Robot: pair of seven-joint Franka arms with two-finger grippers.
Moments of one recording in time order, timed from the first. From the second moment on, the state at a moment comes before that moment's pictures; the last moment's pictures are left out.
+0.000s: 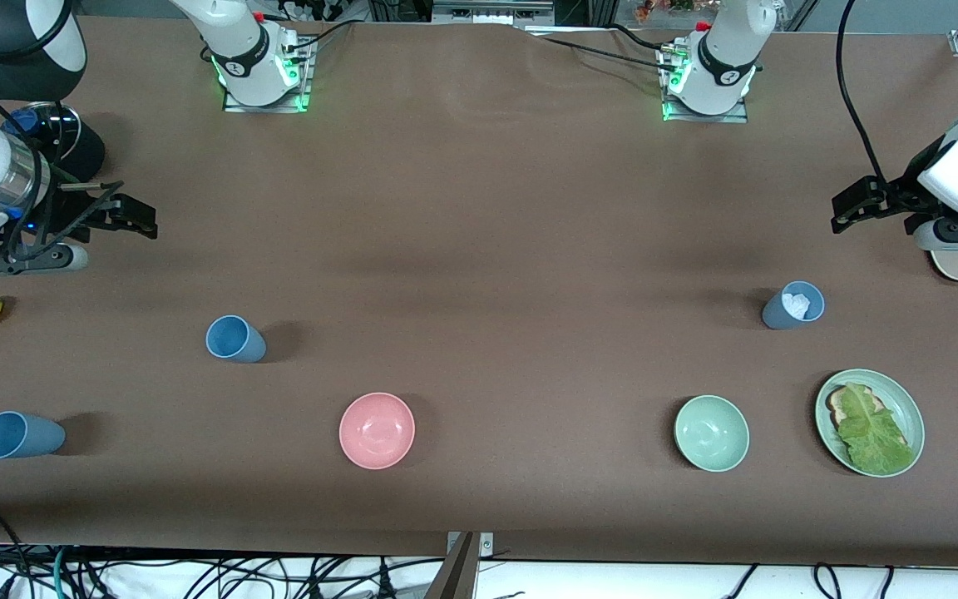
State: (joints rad) left arm 0.02 0.02 -0.05 -1.64 0.02 1.63 -0.03; right arm -0.02 0.11 0.10 -1.63 -0.02 1.63 0.00
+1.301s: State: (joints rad) left arm 0.17 0.20 -0.05 -1.79 0.02 1.80 0.12; right arm -0.02 0.24 0.09 -1.81 -0.02 1.91 0.00
